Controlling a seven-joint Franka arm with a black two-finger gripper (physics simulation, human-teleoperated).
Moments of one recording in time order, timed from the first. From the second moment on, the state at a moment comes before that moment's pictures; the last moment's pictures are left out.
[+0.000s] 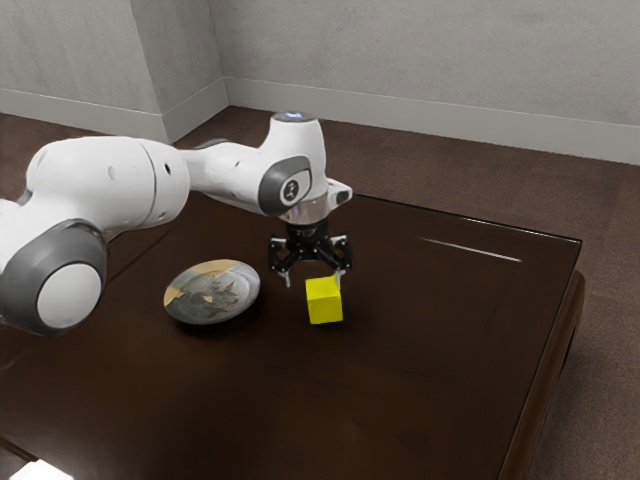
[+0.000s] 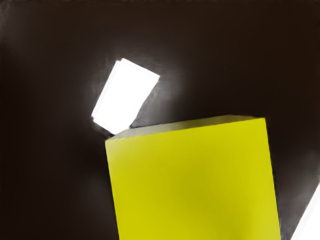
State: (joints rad) arm -0.20 0.64 0.08 -1.42 -0.07 2.02 -0.56
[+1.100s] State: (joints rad) arm -0.20 0.69 0.08 -1.38 -0.06 2.09 -0.54
